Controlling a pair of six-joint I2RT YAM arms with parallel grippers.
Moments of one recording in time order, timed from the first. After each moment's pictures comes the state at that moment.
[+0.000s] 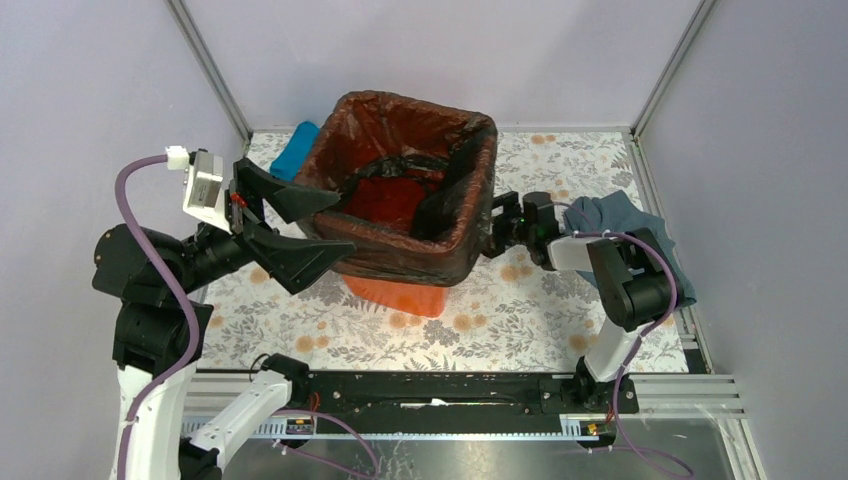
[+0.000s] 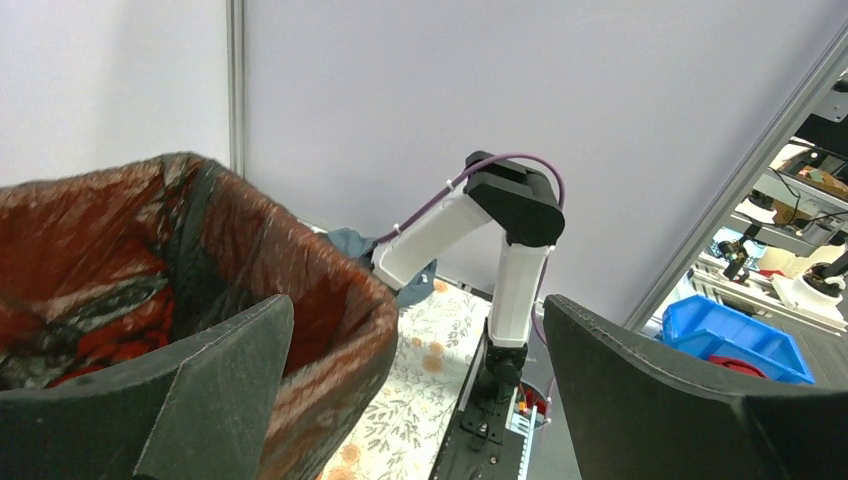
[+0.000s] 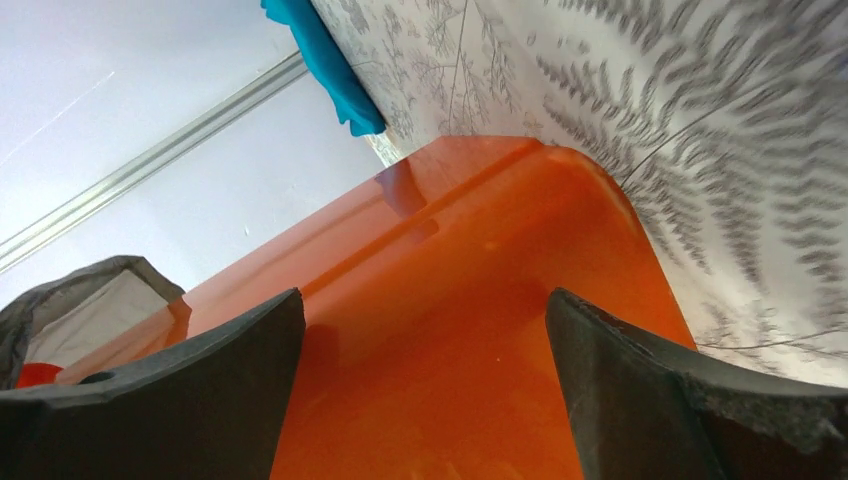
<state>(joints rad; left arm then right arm) -0.32 0.75 1.43 -0.35 0.83 -0.51 0.27 1.76 0.75 0.45 -0.47 1.62</state>
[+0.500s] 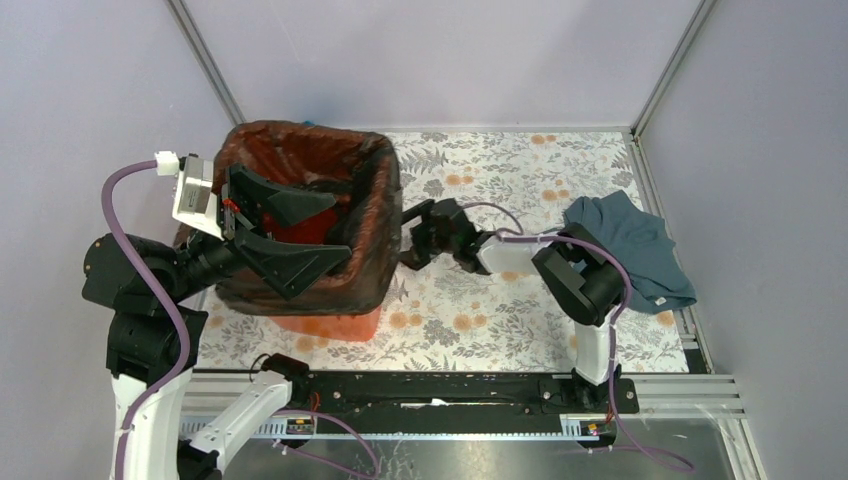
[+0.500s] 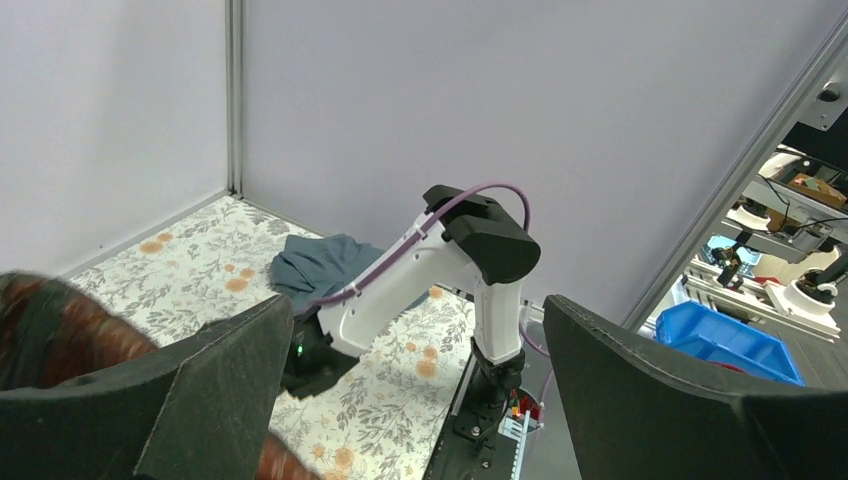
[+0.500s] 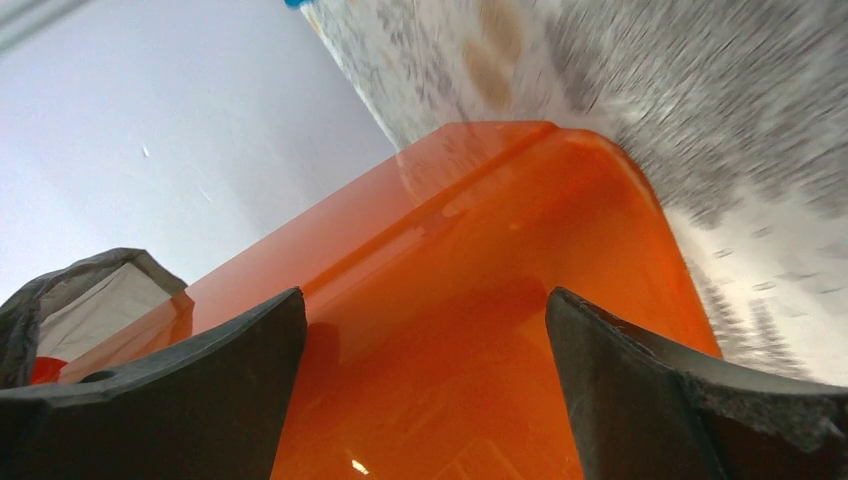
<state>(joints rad) -0.32 0.73 1.46 -0.36 0.82 -0.52 0.74 1.94 1.06 0.35 -0.20 1.81</state>
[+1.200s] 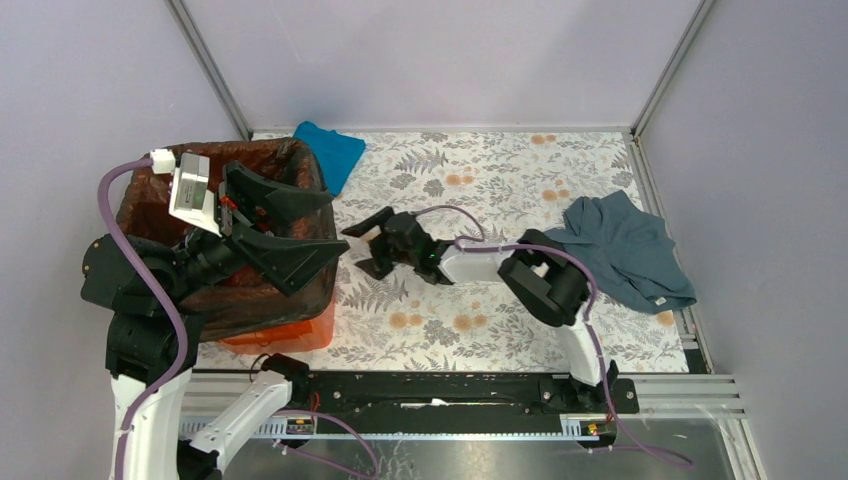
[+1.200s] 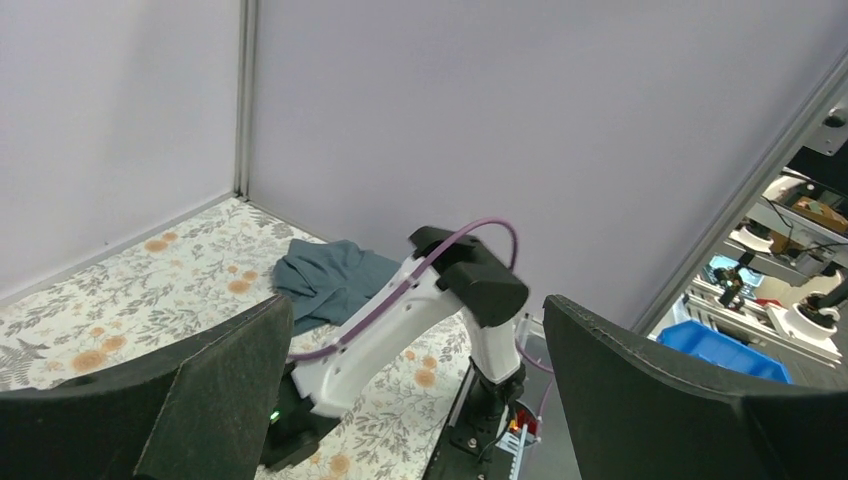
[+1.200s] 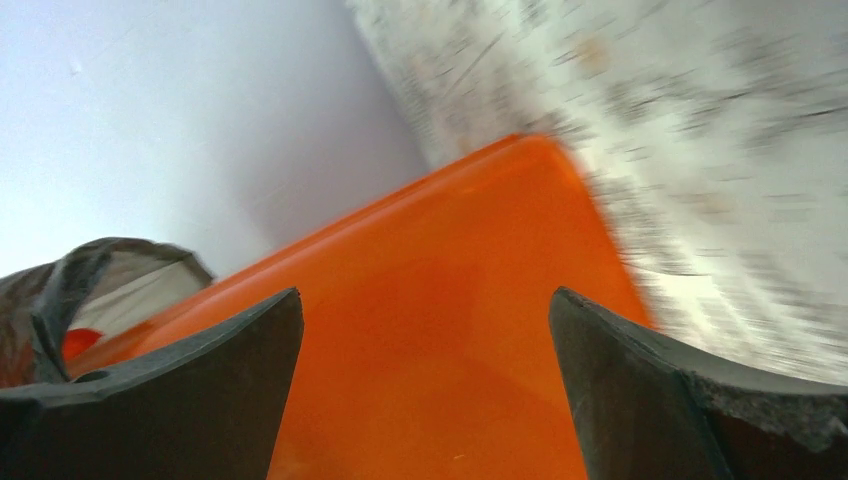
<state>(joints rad) -0.32 0.73 1.46 -0.36 0.79 -0.55 0.96 2.16 1.38 0.36 -0.01 1.84</state>
